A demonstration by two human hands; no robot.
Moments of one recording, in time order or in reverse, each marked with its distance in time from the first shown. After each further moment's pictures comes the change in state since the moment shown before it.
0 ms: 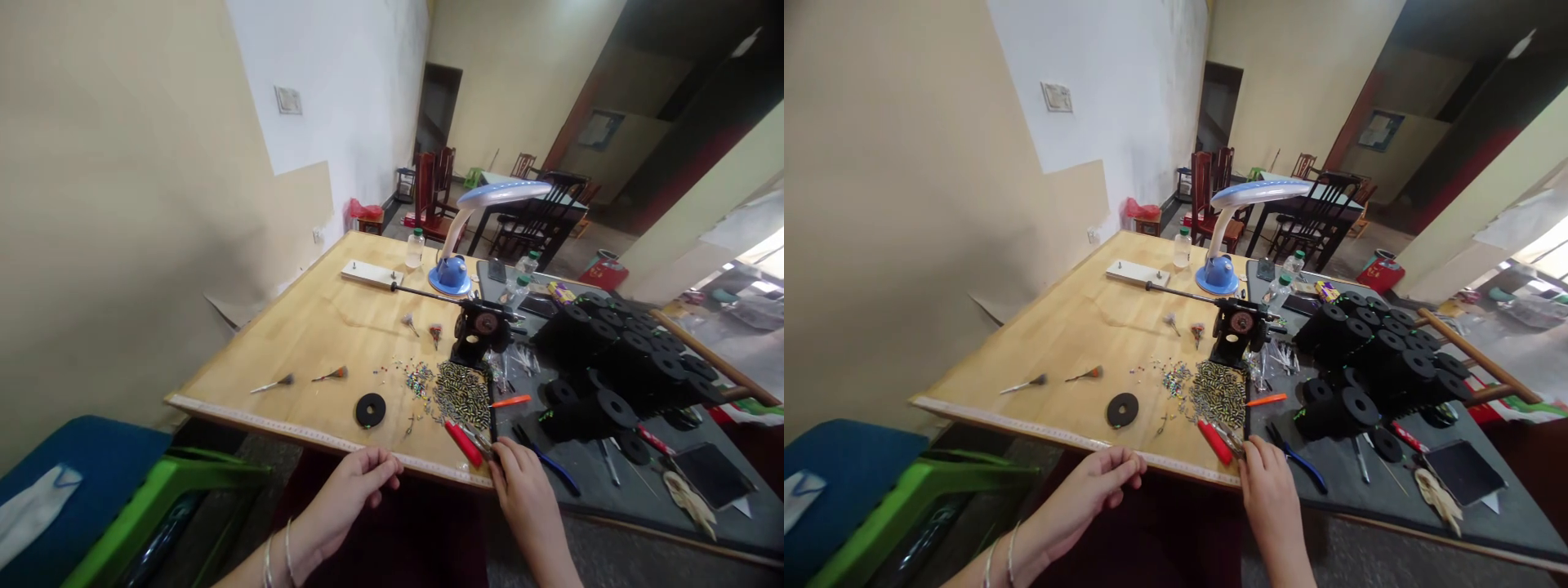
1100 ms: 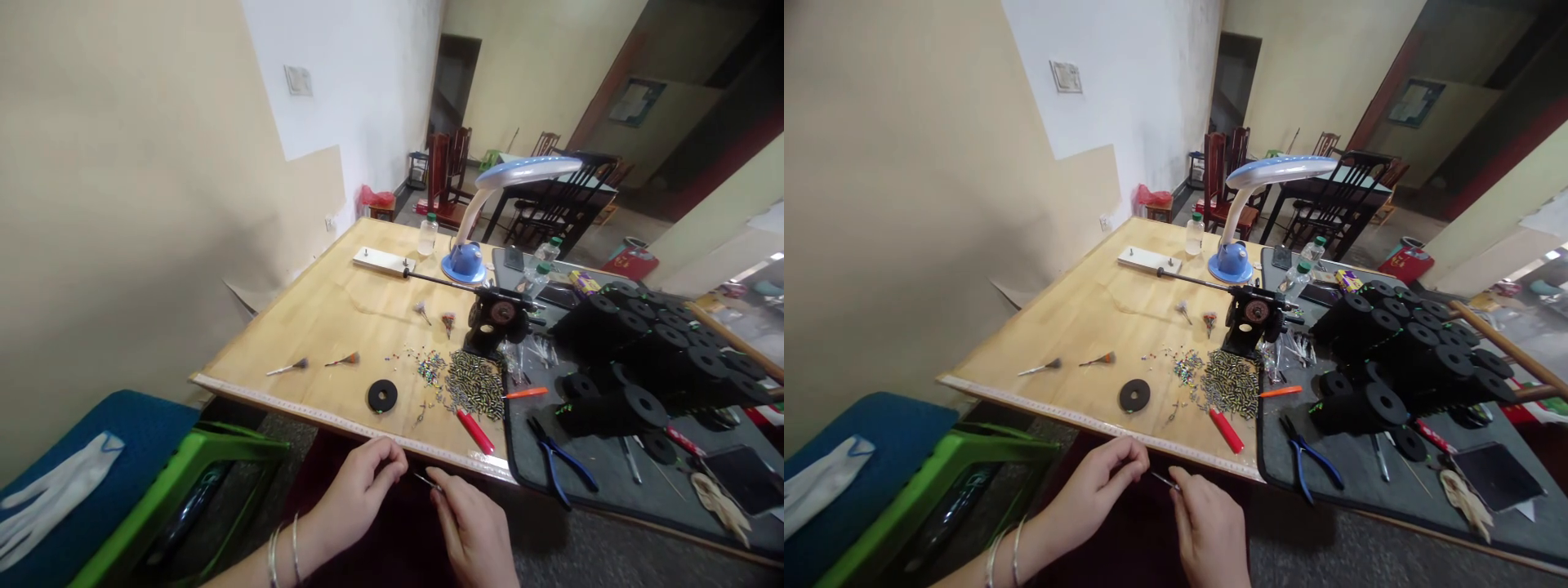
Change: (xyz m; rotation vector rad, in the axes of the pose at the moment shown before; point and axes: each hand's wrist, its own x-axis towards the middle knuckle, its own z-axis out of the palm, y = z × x) left_hand -0.016 -0.004 -0.007 0.538 0.002 0.381; right_hand -0.004 -0.111 -0.007 0.615 -0.206 0.052
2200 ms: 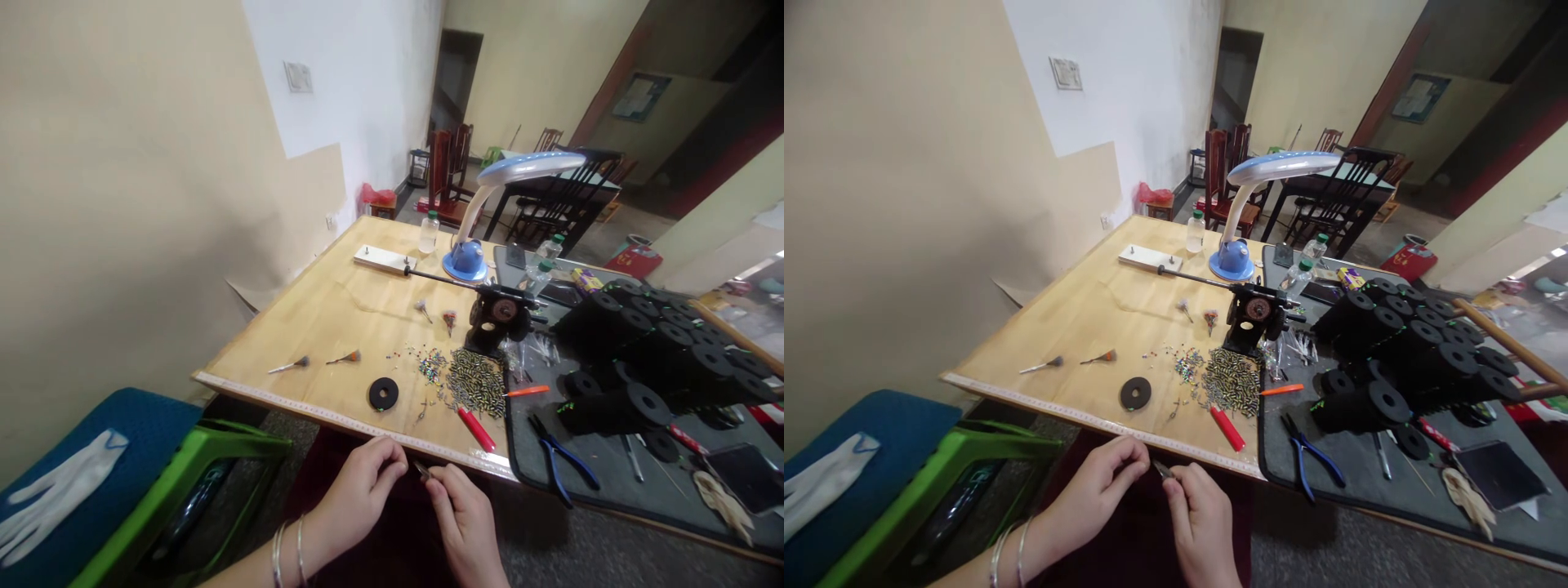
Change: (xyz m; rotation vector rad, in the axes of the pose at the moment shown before) left_hand 0.001 0.002 0.002 0.092 0.014 -0.014; right_hand 0.006 -0.009 0.013 0.226 -0.019 0.214
